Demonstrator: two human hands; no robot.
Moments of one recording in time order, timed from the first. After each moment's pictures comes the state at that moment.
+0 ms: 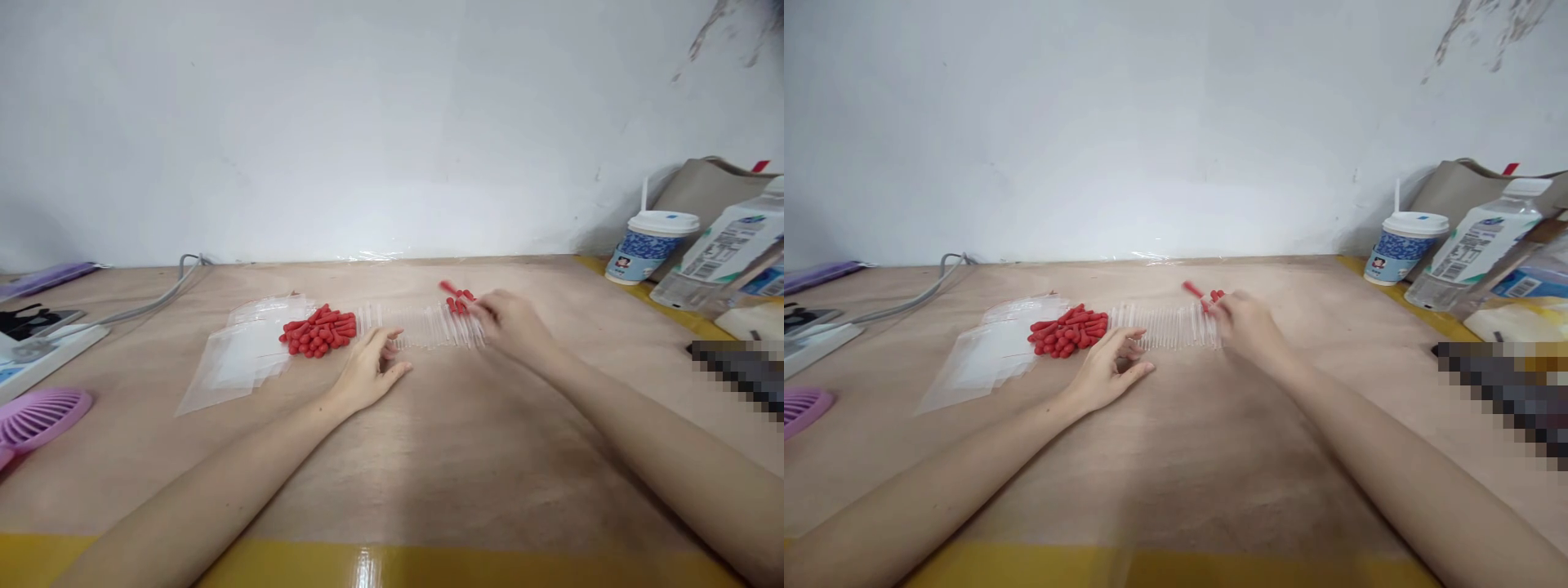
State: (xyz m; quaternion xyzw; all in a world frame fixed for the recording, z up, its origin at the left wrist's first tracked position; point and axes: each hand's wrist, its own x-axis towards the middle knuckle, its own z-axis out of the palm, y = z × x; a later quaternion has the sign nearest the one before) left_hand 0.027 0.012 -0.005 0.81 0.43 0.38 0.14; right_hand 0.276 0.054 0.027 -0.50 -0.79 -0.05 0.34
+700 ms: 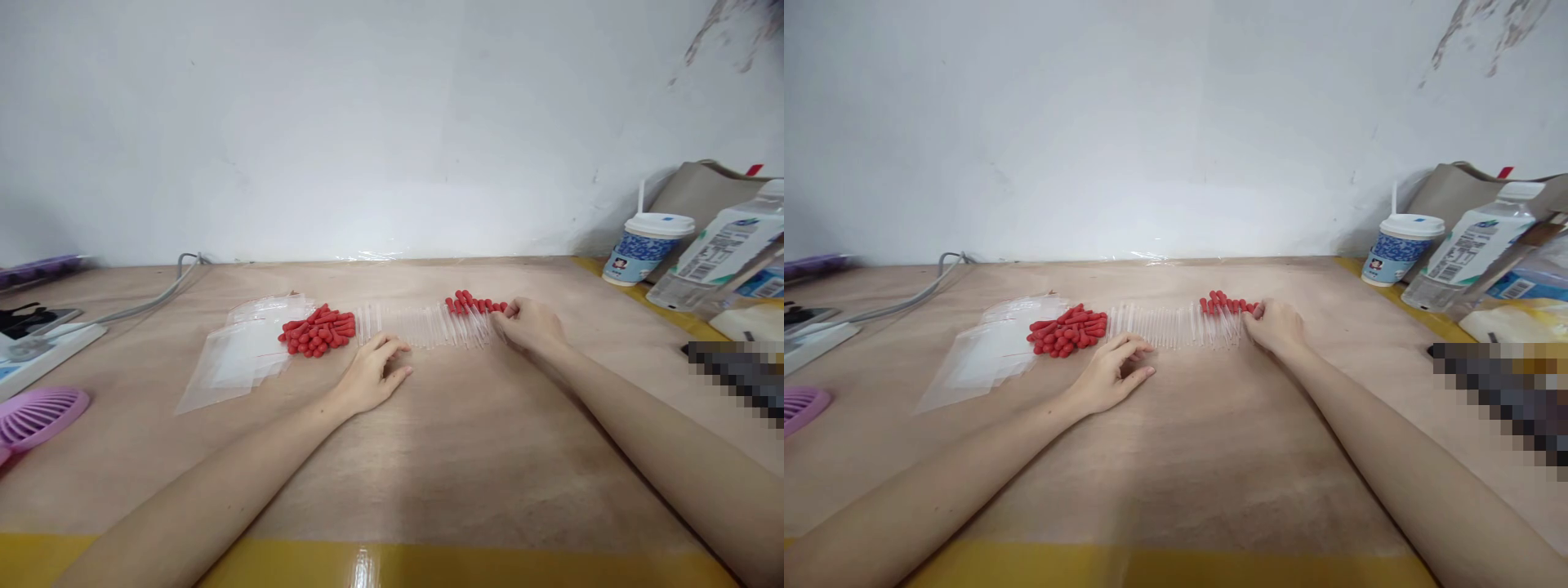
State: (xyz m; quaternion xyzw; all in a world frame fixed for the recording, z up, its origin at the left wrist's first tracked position) left_hand 0.028 0.012 -0.004 0.85 0.40 0.33 0.11; right_hand 0.311 0.079 0.010 -0.75 -0.62 0.03 0.24
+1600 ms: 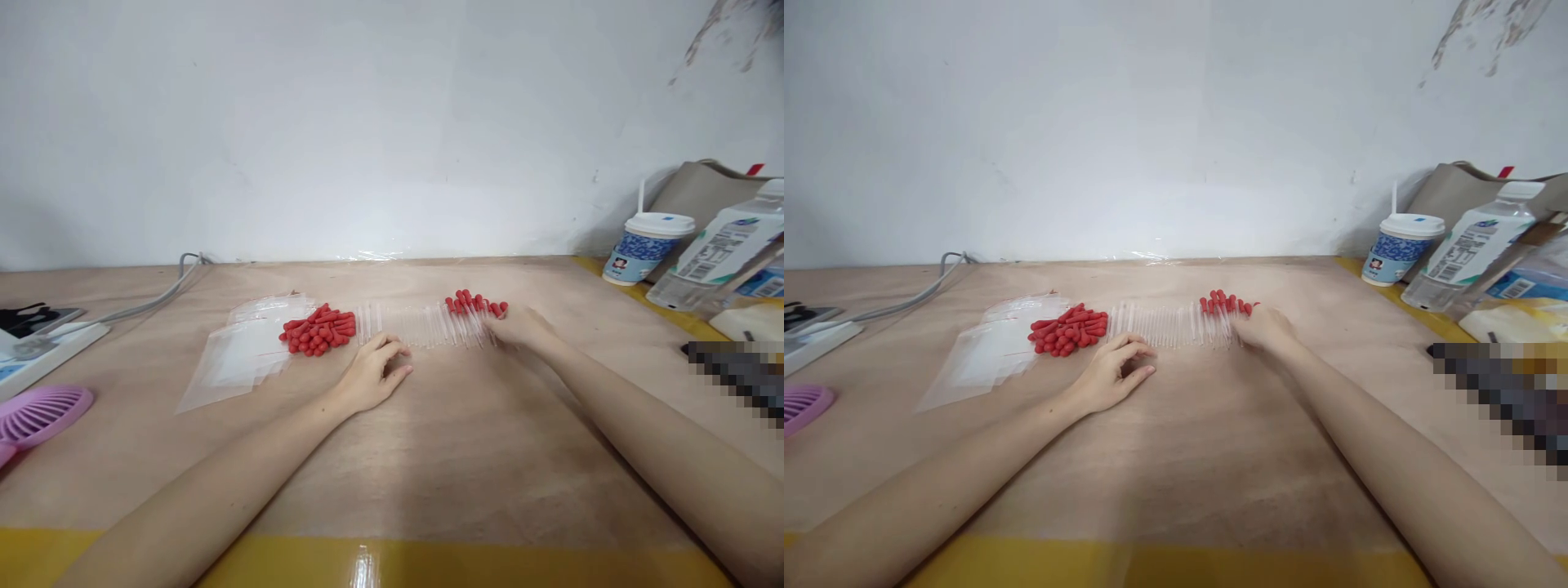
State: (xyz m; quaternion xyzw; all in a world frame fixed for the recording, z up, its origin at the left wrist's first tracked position) left_hand 0.028 0.010 -0.002 0.86 0.39 0.32 0.11; right_hand 0.297 0.078 0.022 -0.76 -0.63 0.11 0.14
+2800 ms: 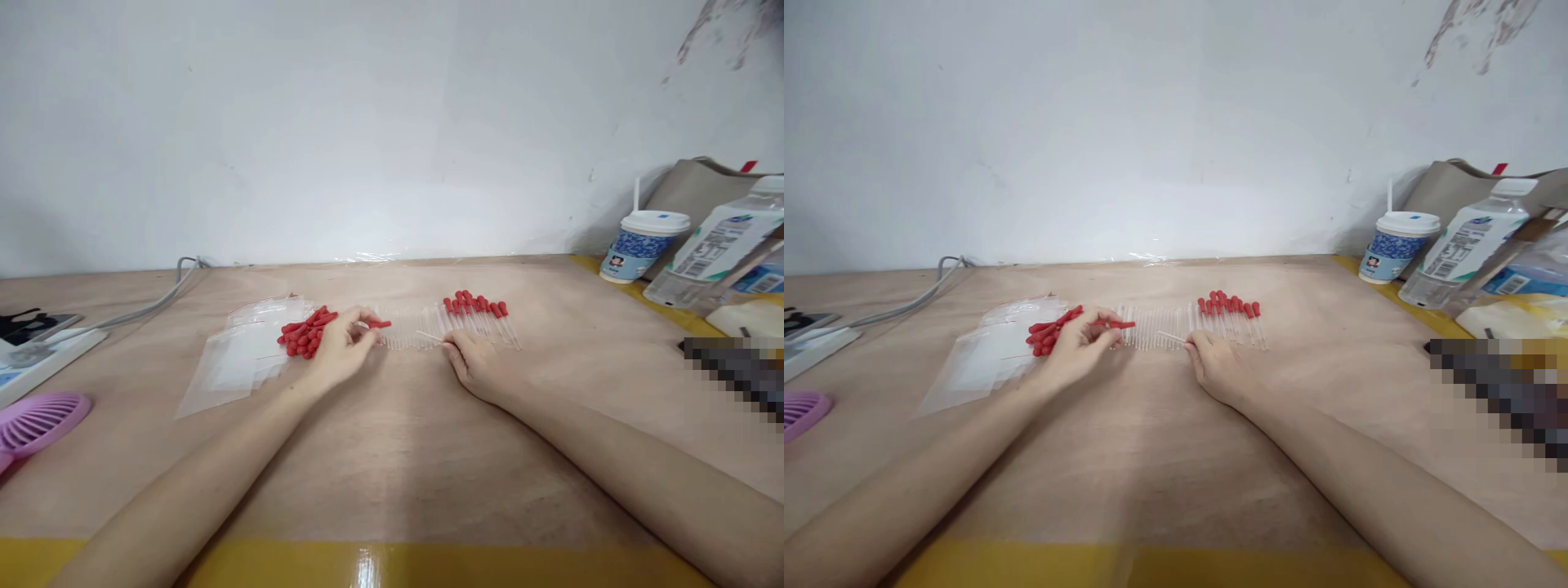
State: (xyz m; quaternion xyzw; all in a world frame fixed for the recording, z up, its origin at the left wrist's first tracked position) left_hand 0.011 0.025 0.026 0.70 0.50 0.43 0.25; right_hand 0.249 0.026 -0.014 -0.45 -0.85 0.01 0.29
